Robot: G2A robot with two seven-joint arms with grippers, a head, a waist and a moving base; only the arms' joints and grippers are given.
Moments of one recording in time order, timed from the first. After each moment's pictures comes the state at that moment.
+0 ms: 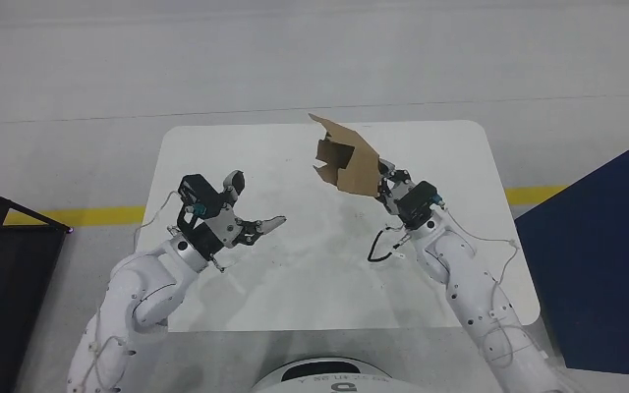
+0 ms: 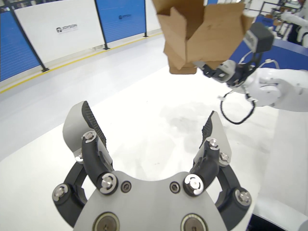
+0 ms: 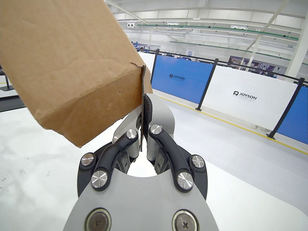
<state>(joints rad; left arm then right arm) 1.71 -1.13 -1.49 -2.08 1.04 -0.58 -0.22 -1.43 -1.20 1.22 -1.49 -1.46 -0.30 -0.62</state>
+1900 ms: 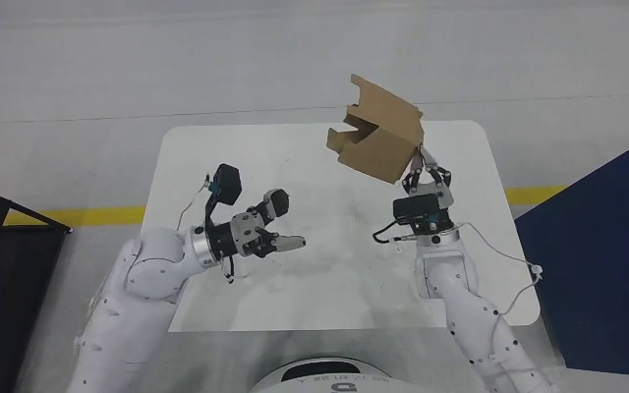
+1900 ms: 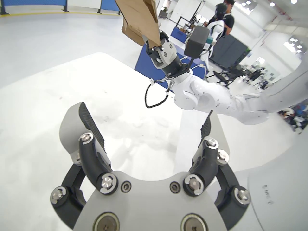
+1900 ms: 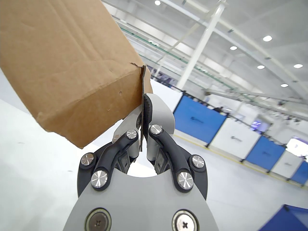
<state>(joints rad) 1.52 -1.08 -1.37 -1.91 0.23 -0.70 -0.72 -1.61 -1.19 1.21 -1.82 -1.85 0.48 -0.35</state>
